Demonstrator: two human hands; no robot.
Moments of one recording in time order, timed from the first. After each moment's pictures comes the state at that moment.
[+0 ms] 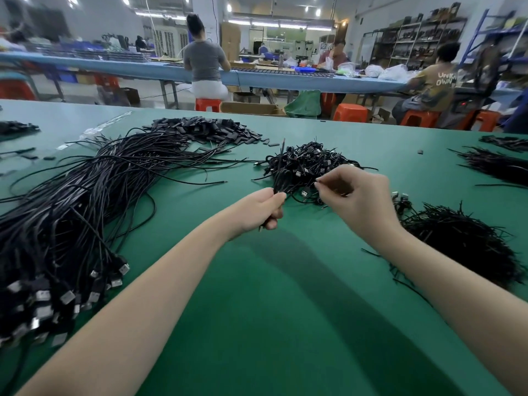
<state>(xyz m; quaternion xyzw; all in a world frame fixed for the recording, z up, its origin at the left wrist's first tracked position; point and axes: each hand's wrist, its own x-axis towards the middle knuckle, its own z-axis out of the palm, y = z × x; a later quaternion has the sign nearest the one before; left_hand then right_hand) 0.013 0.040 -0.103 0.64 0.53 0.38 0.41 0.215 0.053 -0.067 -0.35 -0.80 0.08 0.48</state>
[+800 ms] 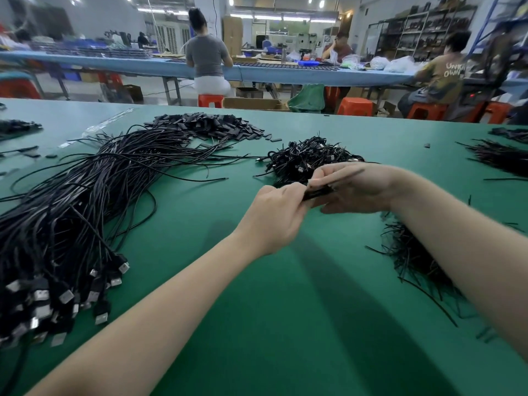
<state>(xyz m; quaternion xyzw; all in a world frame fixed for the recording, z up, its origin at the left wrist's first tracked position) 0.045 0.023 -0.109 0.78 0.47 0.39 -0.09 0.210 0.094 -0.032 -0.34 -0.66 0.66 0.11</state>
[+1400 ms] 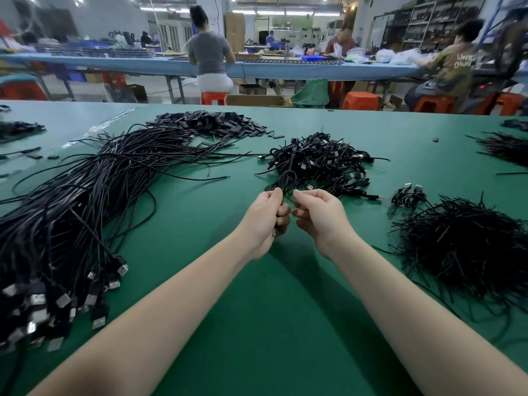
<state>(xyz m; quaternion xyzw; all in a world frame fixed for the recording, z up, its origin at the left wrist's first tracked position) 0.046 0.036 -0.123 0.37 0.47 0.58 0.55 0.152 0.067 -0.117 -0.45 -0.45 0.60 0.48</state>
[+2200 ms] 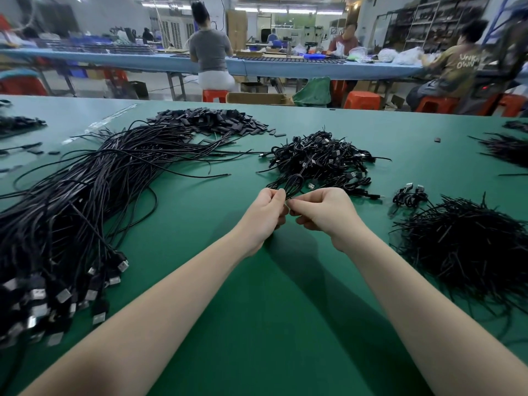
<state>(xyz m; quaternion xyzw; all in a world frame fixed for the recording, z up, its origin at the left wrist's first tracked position) 0.036 0.044 -0.135 0.47 0.53 0.54 0.45 0.167 0.065 -0.104 -0.49 -0.64 0.47 0.37</state>
